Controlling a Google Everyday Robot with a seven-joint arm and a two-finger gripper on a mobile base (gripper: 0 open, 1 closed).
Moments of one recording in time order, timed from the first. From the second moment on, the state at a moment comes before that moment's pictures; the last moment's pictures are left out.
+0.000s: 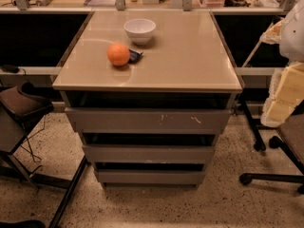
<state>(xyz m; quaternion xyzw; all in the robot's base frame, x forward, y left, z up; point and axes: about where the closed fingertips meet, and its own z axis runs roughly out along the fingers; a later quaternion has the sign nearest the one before) 0.438 -0.216 0.978 -0.60 0.78 -0.04 0.16</state>
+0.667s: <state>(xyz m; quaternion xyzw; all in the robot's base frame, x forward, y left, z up) 0.448 -0.212 0.936 -0.59 0.79 -0.01 0.16</state>
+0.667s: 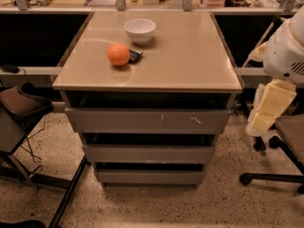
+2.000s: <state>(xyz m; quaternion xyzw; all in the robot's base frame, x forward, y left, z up) 0.480 -0.156 0.849 -0.60 0.78 0.05 0.18</state>
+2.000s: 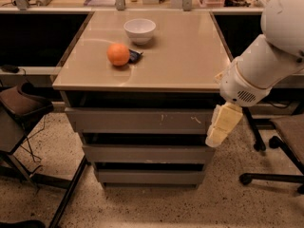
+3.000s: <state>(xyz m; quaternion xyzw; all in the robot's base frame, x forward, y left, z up) 0.526 -0.129 0.813 -0.55 0.79 0.06 0.27</state>
